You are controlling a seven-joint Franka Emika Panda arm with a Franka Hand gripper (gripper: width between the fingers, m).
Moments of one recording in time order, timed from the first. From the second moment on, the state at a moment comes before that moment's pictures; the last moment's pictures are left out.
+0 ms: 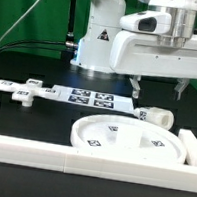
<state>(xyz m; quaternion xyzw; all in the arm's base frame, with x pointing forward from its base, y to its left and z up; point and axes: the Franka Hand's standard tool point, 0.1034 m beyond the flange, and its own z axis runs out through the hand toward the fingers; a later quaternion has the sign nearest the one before) 0.483 0.092 0.069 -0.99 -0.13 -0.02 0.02</state>
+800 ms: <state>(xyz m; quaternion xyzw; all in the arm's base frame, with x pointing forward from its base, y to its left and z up) 0.458 0.115 0.057 -0.96 -0.11 0.26 -0.03</state>
